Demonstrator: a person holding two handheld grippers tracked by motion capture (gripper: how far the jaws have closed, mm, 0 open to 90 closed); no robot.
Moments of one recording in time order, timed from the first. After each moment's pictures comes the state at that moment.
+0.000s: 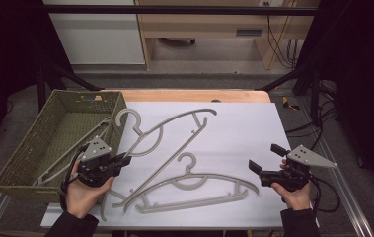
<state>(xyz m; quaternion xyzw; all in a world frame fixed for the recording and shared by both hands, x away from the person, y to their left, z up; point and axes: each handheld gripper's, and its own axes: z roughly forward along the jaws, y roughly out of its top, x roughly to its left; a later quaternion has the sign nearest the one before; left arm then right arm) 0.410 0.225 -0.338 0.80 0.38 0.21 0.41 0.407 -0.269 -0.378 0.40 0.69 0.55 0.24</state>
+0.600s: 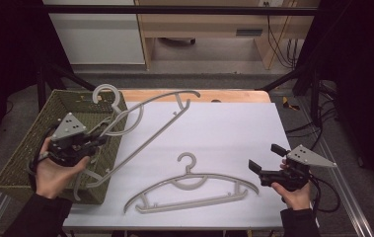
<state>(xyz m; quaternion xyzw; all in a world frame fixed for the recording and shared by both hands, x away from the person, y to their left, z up) 0.432 0.275 -0.282 0.81 0.35 0.27 0.38 0.408 -0.269 -0.378 0.40 0.69 0.55 0.24</state>
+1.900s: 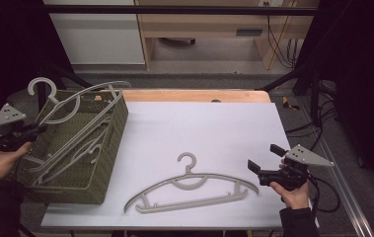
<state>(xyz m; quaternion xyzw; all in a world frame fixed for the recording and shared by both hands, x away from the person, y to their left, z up) 0.473 0.428 -0.306 0.78 0.43 0.35 0.31 0.411 -0.268 -0.382 0.41 0.70 0.54 0.24</state>
